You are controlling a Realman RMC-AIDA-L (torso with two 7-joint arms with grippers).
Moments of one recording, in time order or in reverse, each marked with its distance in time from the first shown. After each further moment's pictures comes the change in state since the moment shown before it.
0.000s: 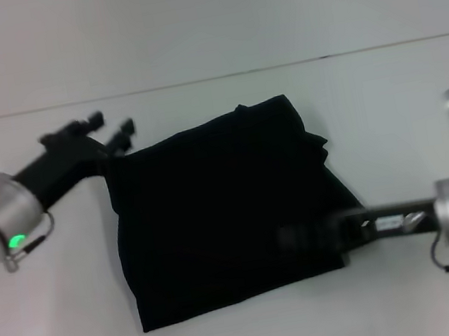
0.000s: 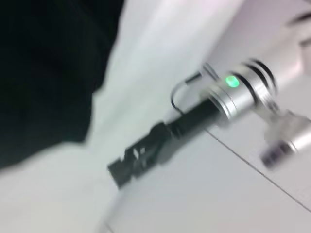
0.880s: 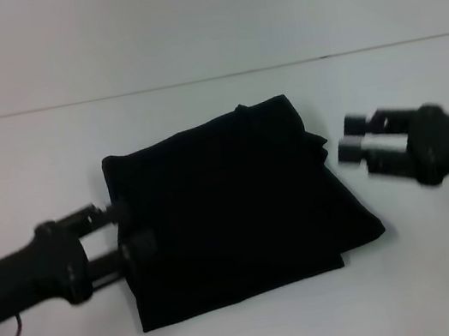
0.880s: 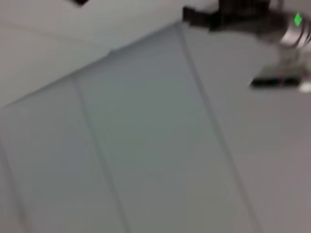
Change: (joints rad) left arm 0.176 0.060 -0.121 0.221 0.321 0.788 -0.315; right arm -0.103 -0.056 0.280 -0.136 0.036 -0.277 -0.512
